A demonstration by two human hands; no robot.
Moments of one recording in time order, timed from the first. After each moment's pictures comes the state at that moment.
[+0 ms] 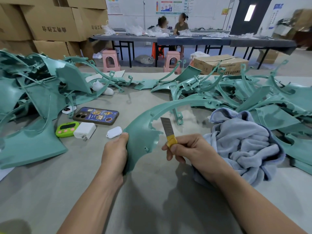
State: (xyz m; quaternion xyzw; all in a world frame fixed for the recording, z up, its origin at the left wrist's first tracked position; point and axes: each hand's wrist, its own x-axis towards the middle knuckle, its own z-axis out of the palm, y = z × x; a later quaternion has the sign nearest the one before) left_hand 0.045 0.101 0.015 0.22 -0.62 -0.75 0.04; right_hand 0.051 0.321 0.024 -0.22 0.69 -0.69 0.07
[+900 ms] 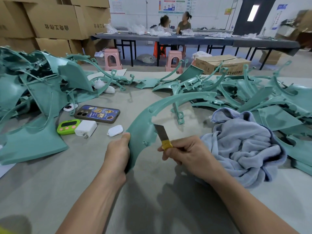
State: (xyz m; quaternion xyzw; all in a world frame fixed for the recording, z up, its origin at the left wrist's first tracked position) left_hand 0.044 0.103 0.013 0.26 -0.61 -0.75 0.01; right_hand 0.053 0.316 0.018 -0.22 0.78 -0.59 0.02
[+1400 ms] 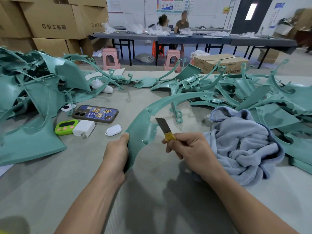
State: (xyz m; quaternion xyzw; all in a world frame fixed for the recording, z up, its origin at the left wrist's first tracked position) left_hand 0.045 0.102 0.014 0.25 -0.60 -0.76 0.00; right_hand 0.056 0.313 0.023 -0.16 0.76 -0.63 -0.05
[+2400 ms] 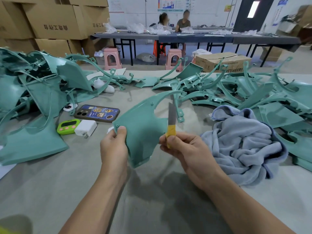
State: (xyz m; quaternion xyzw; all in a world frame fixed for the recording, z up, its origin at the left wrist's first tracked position) left_hand 0.041 0.106 0.011 0.22 -0.60 -0.75 0.17; right_hand 0.071 0.286 0.030 -0.08 0.55 -0.83 0.05
